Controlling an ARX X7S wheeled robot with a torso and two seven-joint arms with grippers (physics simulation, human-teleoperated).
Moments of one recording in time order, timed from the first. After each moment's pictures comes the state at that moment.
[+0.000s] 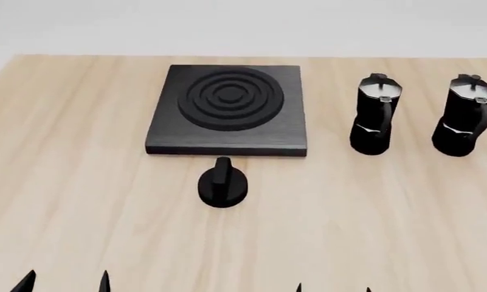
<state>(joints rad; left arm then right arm) -0.02 -0.17 0.19 -0.03 -0.18 0.08 -0.19 0.02 0.17 -0.18 0.00 0.16 0.03 0.23</state>
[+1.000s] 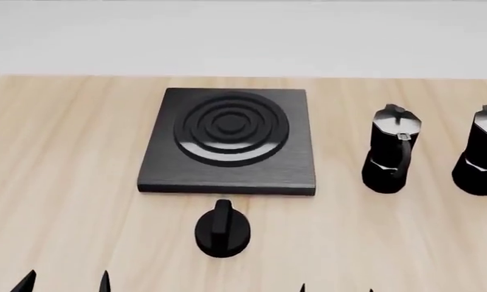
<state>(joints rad) -0.02 -0.19 0.22 -0.03 -0.20 0.09 -0.22 0.03 0.19 -0.20 0.02 0.20 0.02 0.25</state>
